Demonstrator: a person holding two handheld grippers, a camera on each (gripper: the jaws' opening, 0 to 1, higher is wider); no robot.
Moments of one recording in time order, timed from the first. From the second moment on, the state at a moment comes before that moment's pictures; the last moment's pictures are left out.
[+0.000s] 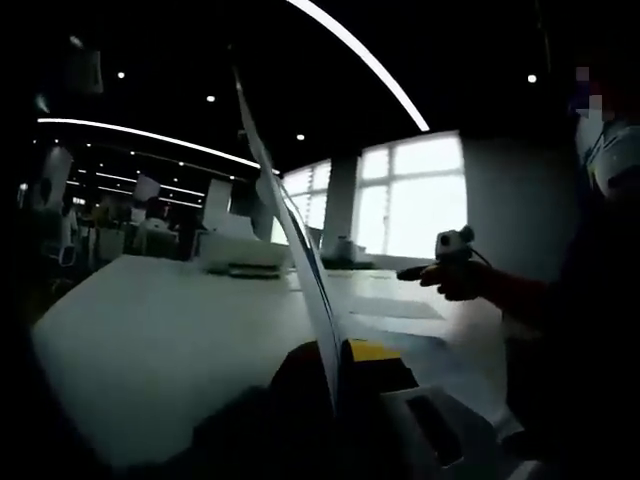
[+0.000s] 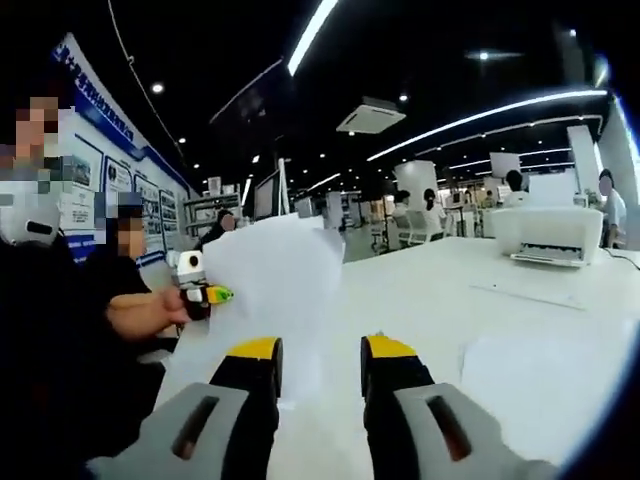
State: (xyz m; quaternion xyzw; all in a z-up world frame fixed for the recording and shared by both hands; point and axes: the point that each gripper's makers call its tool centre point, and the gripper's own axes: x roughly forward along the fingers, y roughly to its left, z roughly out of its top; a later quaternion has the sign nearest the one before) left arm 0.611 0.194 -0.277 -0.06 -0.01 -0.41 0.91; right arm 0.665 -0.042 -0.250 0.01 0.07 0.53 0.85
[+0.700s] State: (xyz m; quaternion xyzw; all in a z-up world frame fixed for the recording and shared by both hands) left arm 0.612 0.195 -0.277 -0.07 -0.01 -0.41 0.91; right arm 0.707 -0.101 -0.246 -0.02 0.05 0.42 0.91
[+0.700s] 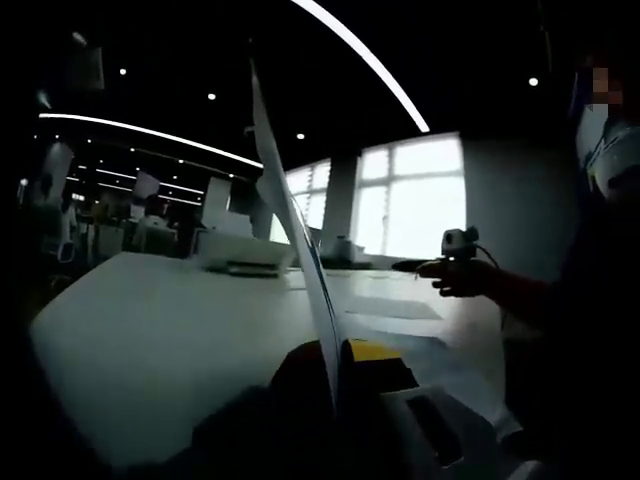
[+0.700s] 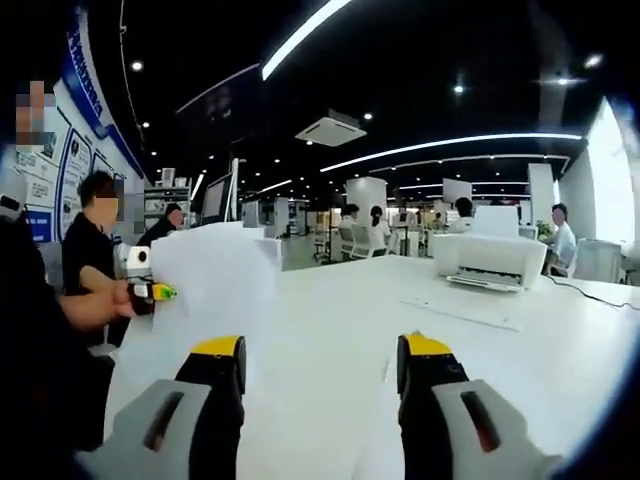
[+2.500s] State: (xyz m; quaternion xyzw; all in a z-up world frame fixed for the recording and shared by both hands) left arm 0.612 0.194 -0.279 -0.06 0.00 -0.41 0.91; right arm 0.737 -0.283 -0.327 -0.04 0.20 0.16 0.97
